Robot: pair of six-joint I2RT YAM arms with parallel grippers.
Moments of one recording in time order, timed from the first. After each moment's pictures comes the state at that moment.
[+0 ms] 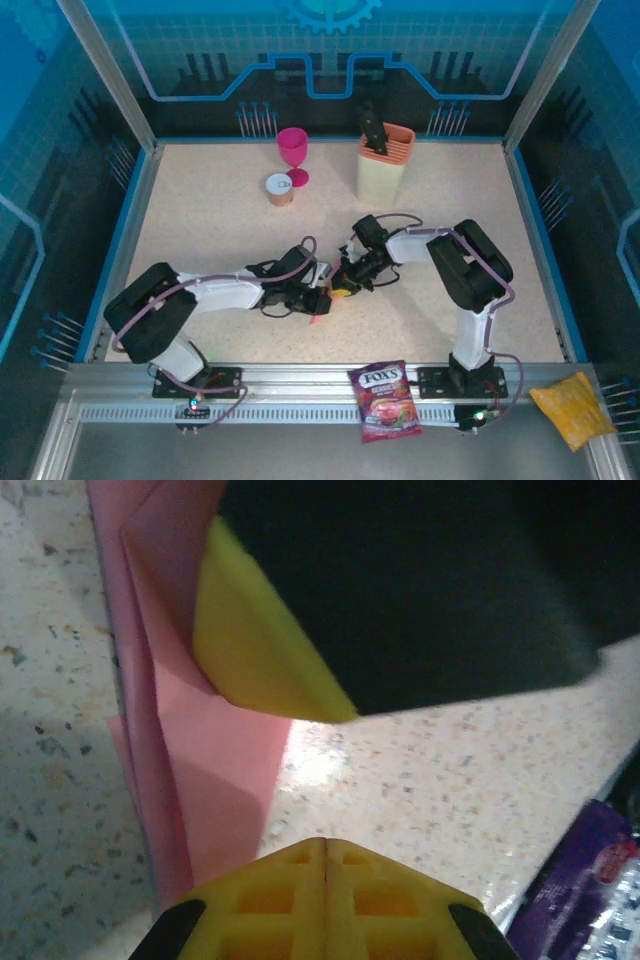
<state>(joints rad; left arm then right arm) -0.77 1.59 0.69 -0.12 0.41 -0.62 0.54 1.94 0.98 -0.38 -0.80 0.67</state>
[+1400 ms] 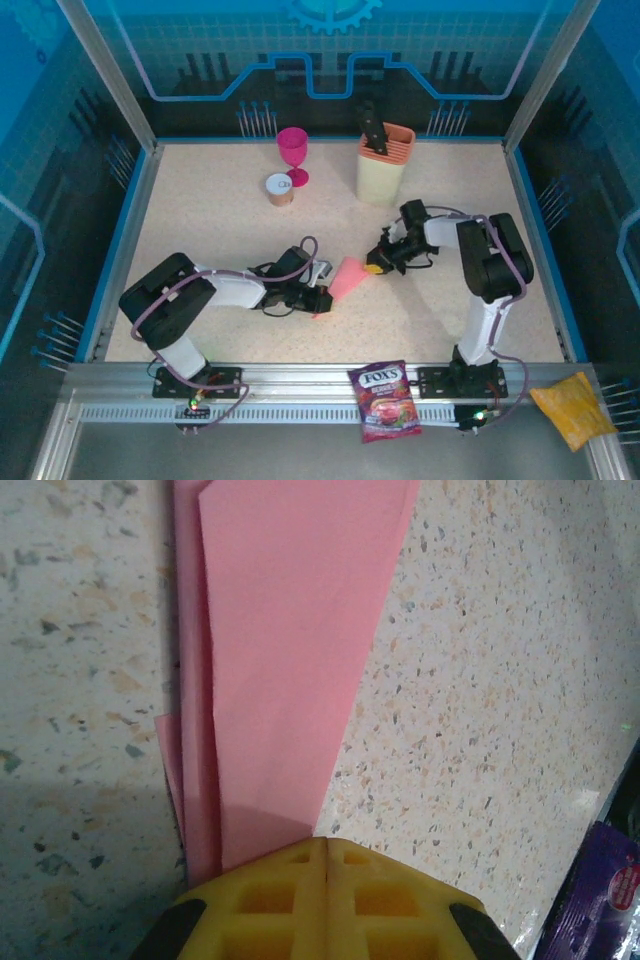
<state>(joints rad) -0.73 1.67 0.62 0.10 0.48 -0.61 0.20 1.92 0.99 -0.46 -0.82 0.60</state>
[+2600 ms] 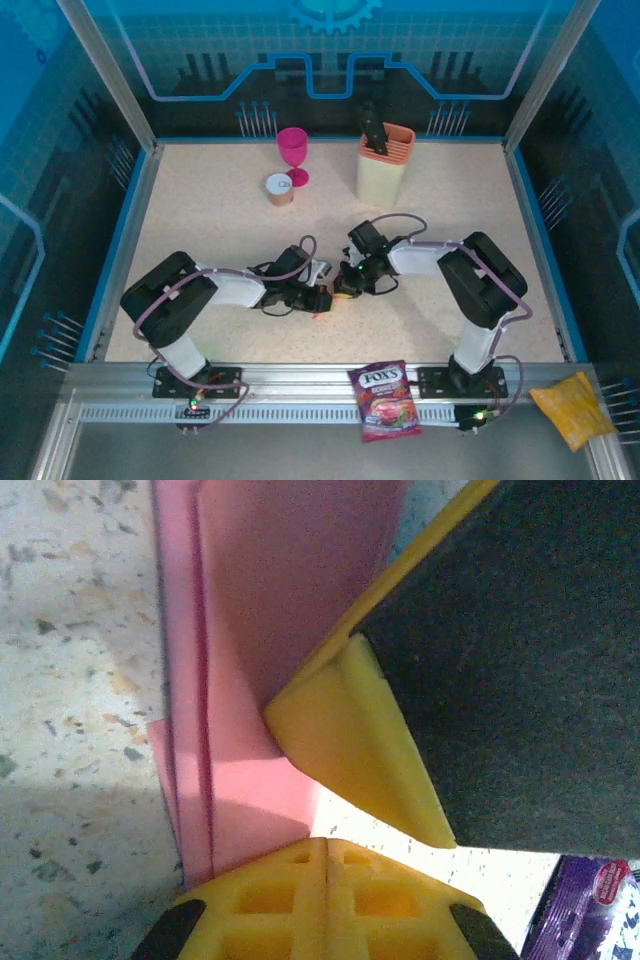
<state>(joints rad) -0.71 1.68 0.62 0.12 0.52 -0.61 0.62 1.80 0.91 -0.33 -0.55 0.78</state>
